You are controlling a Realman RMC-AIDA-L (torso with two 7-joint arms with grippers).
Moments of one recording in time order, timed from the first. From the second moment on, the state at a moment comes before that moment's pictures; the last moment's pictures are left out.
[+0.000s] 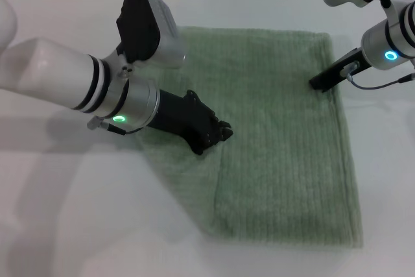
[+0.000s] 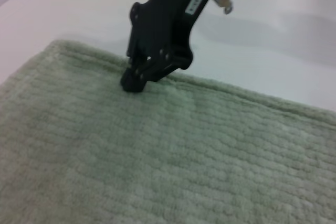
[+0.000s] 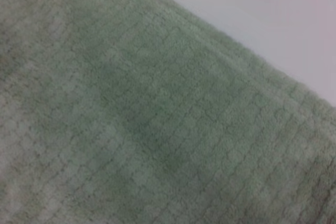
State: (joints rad) left arm -0.62 -2.06 1.51 0.91 2.02 1.18 -1.82; right arm 0.97 2.00 -1.26 -0.45 0.65 0.95 -0.81
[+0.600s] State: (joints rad) left arm -0.58 -2.06 1.29 1.07 2.13 1.47 -1.88; right arm 0.97 2.00 -1.26 -0.46 0.65 0.95 -0.81
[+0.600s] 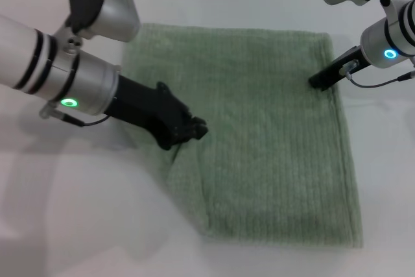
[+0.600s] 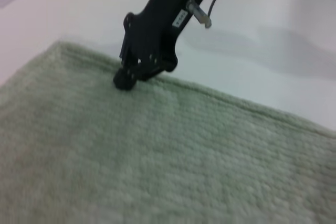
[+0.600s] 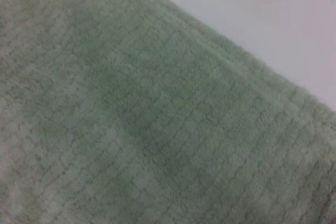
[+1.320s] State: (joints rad) left arm -0.60 -2.03 1.14 1.12 2.24 1.71 -1.94; right arm 0.97 2.00 -1.26 -0.45 0.64 0.95 -0.81
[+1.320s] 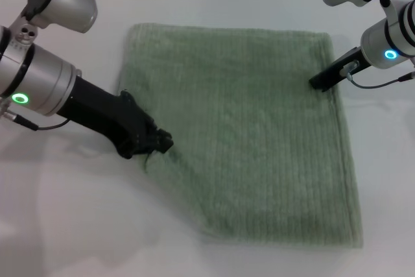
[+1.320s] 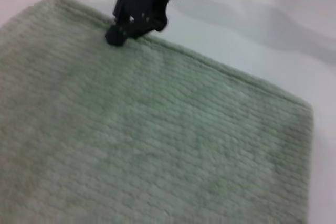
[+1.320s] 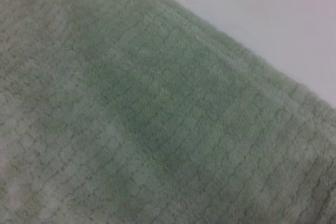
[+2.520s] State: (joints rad) left arm -0.63 -2.06 1.12 1.13 2.45 1.81 -2.04; right arm 0.99 2.00 -1.27 -0.45 0.64 0.95 -0.81
